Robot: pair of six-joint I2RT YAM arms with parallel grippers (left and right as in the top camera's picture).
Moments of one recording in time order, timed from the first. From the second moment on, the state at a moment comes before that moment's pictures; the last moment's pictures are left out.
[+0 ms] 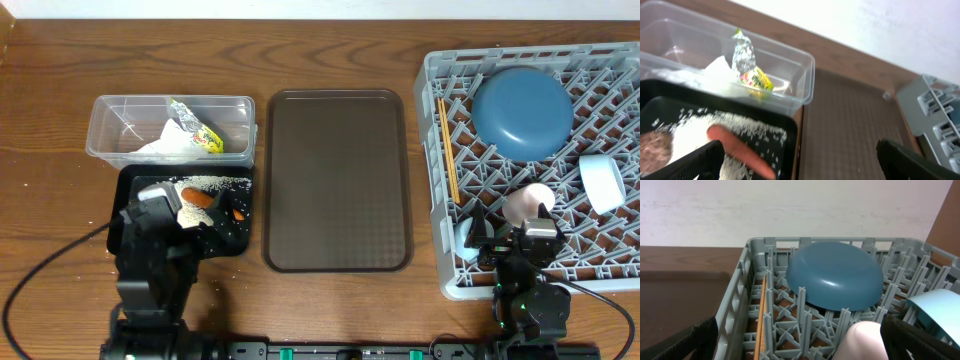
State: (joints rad) left arm -0.02 0.41 0.51 -0.49 0.07 -0.38; right arm 0.05 0.01 0.01 -0.06 0.11 -0.01
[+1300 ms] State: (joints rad) left arm -0.02 0.01 0.01 -0.11 0.00 -0.20; right arm 0.05 0.01 0.01 -0.06 0.11 -0.01
